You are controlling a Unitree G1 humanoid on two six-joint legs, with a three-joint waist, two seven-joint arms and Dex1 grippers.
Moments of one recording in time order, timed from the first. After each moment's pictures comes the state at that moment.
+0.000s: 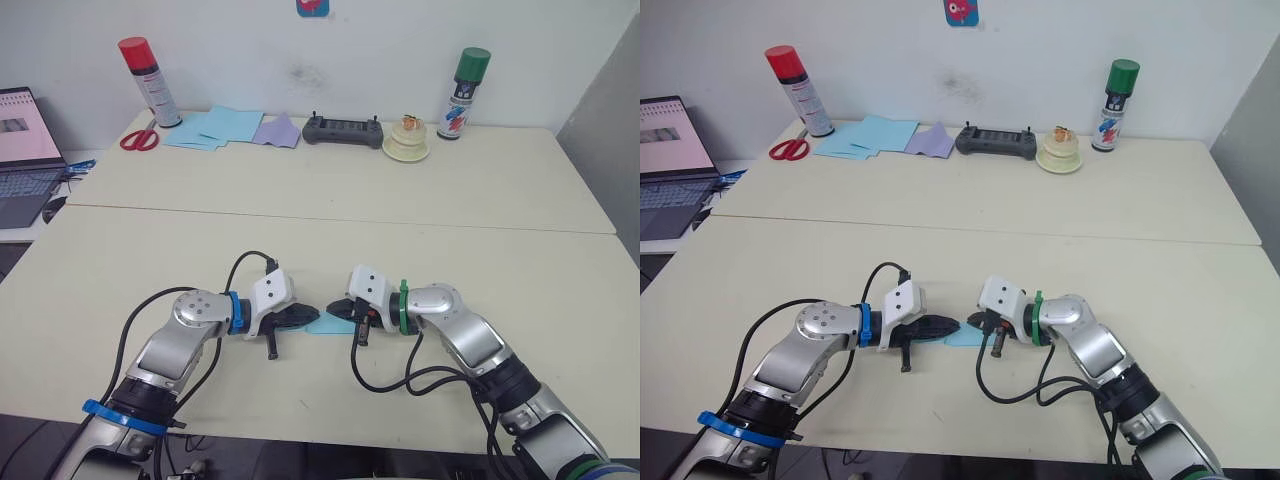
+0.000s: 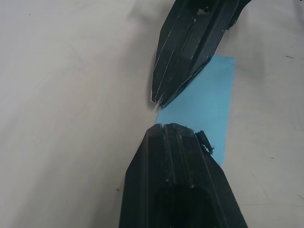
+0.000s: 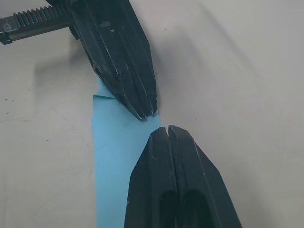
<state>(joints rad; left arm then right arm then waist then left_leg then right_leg) -0.31 0.63 -0.23 0.01 -0.19 0.25 -1.08 -0.47 -0.34 0.46 0.02 0.05 0.40 0.87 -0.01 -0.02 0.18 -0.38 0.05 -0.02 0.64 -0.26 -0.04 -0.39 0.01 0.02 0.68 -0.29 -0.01</state>
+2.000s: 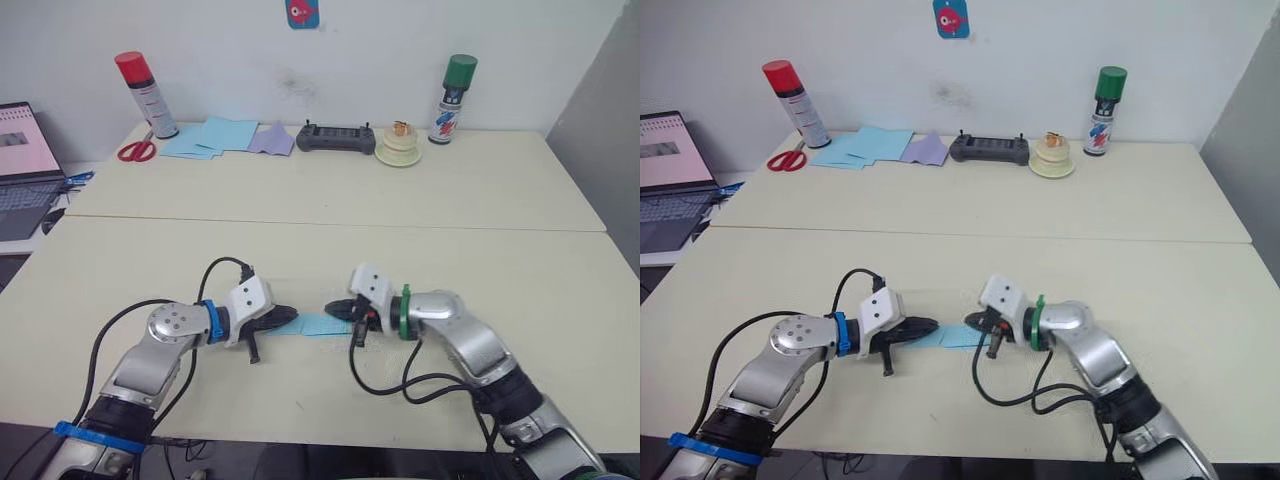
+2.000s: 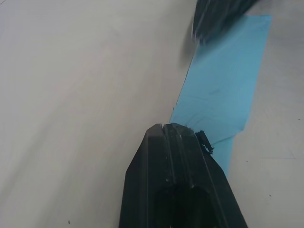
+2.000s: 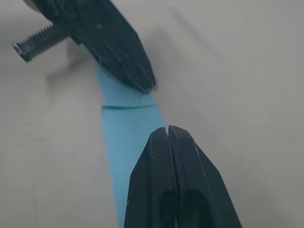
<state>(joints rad) -0.21 0.69 -0.18 0.04 -0.18 0.15 -0.99 -0.42 -0.30 0.44 -0.04 0.09 0.52 0.81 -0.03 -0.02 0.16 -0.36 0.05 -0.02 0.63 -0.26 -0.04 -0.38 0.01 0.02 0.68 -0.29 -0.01</state>
